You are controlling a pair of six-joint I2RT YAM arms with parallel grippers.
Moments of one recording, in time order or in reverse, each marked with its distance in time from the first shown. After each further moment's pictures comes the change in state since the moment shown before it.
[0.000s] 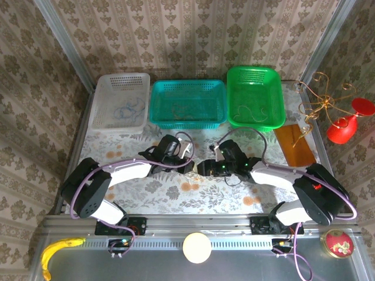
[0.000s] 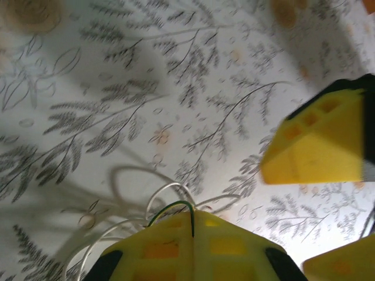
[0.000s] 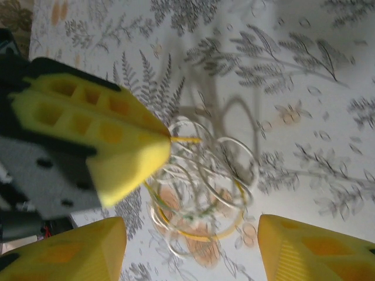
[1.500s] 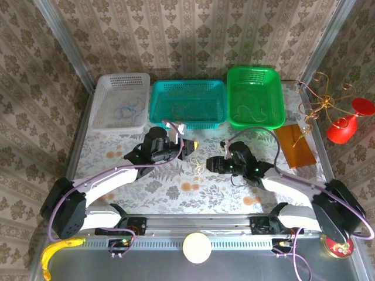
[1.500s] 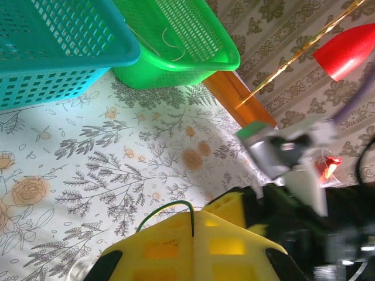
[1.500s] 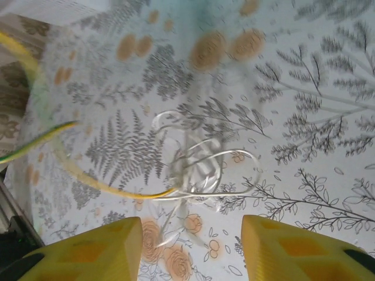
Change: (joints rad) left arm 0.015 -0.237 0.002 0.203 -0.056 -0.147; right arm -0.026 -0.261 -0.096 -0.026 0.180 -0.028
